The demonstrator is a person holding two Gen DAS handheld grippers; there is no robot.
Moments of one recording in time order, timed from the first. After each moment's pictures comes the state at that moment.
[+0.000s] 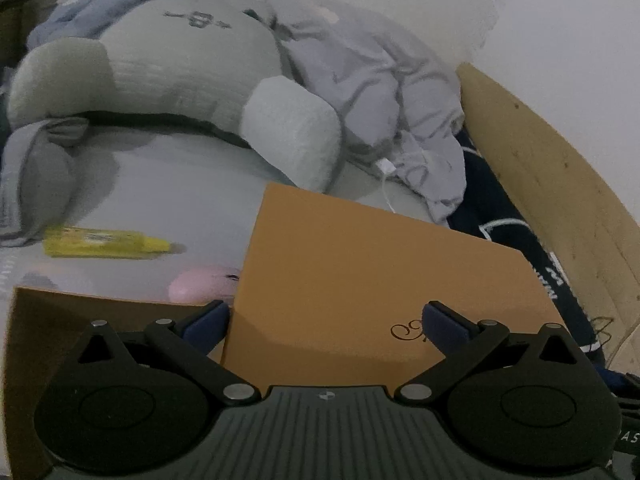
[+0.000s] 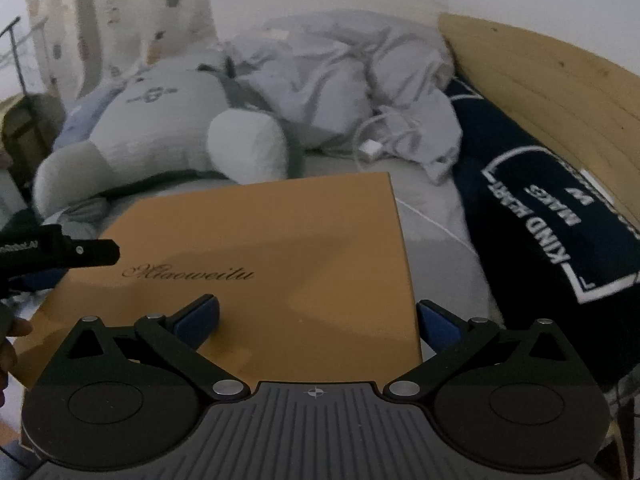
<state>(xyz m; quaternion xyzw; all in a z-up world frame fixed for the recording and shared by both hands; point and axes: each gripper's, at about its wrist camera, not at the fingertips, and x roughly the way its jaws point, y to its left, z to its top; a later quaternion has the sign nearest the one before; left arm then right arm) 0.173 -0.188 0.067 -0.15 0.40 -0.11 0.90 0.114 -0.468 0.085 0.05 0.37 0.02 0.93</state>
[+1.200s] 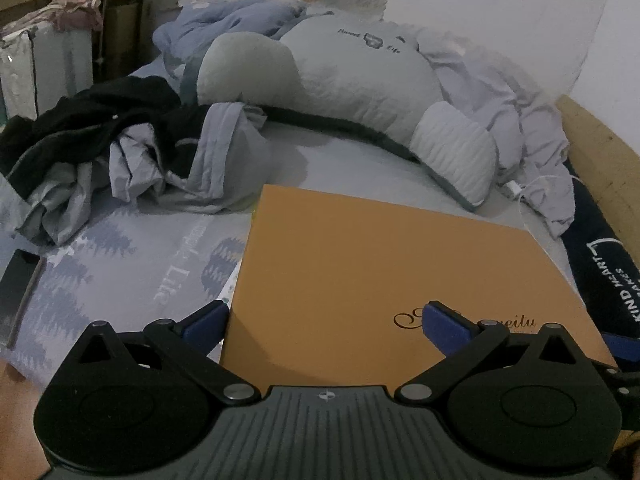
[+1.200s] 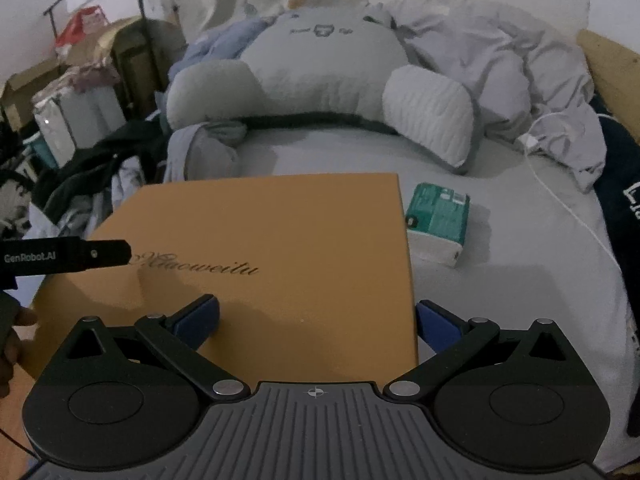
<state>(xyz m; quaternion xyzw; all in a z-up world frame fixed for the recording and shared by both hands) 0.078 -0.015 0.033 -0.13 0.39 0.02 0.91 0.083 -0.267 0.051 -0.01 0.40 0.17 0.90</state>
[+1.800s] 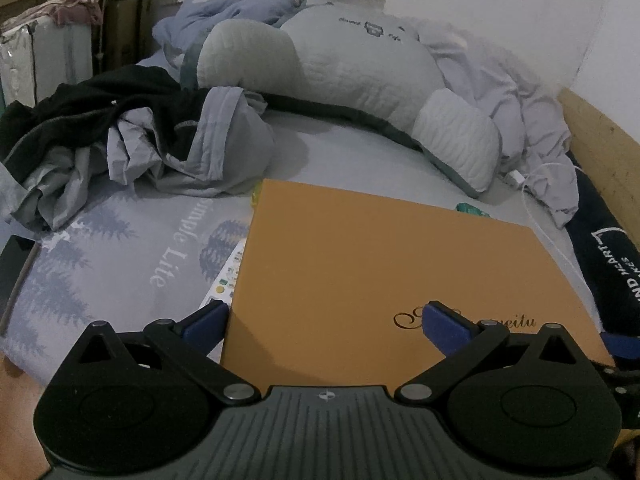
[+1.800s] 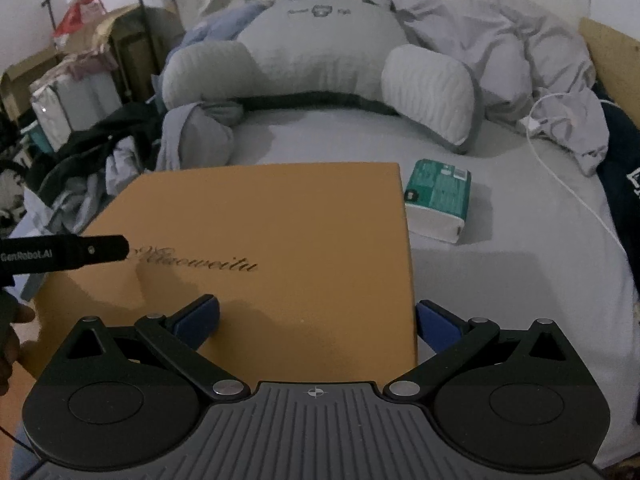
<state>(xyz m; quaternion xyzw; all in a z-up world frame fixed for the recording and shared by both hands) 0.070 -0.019 0.010 -0.12 0.39 0.02 0.91 0.080 -0.272 0.020 -0.01 0.41 0.17 0.90</state>
